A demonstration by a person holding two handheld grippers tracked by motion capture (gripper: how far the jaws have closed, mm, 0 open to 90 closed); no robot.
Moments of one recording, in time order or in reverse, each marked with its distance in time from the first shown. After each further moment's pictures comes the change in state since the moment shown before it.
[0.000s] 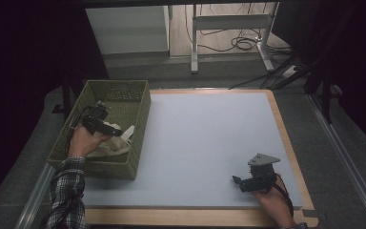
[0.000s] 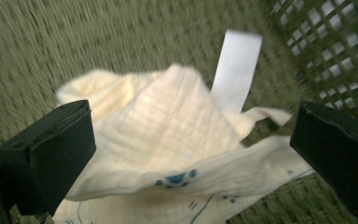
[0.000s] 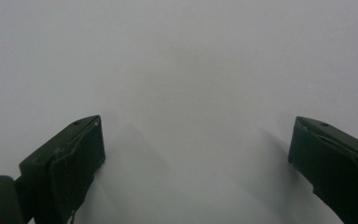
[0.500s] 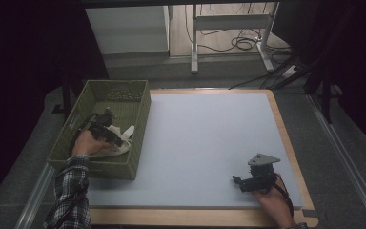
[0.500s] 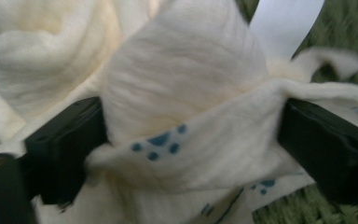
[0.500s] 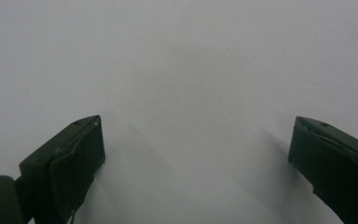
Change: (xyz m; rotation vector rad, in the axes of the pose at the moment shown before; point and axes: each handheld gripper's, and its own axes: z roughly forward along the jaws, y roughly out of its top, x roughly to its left) left arm 0.003 -0.002 0.042 0.253 -0.021 -0.019; right arm 0.000 0.000 0.000 0.000 -0.001 -0.001
